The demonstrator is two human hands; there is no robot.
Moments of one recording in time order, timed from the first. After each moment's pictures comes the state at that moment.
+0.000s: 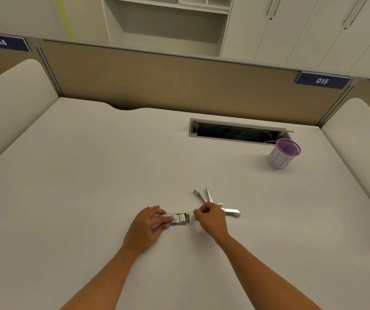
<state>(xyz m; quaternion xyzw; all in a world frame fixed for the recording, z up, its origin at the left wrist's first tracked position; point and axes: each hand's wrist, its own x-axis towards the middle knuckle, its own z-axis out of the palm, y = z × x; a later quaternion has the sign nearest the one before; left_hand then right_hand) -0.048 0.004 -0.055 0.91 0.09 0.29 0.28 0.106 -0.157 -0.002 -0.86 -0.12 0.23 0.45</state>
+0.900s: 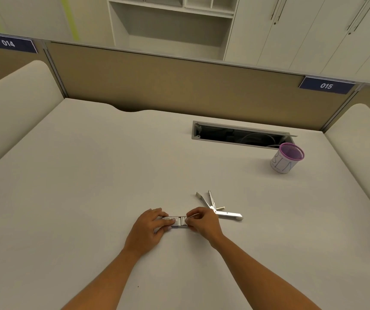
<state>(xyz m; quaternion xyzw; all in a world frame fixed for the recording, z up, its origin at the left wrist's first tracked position) -0.049 0.005 -0.056 0.92 0.09 0.27 0.28 0.096 -0.146 -0.001 -0.81 -0.14 0.33 0.47</state>
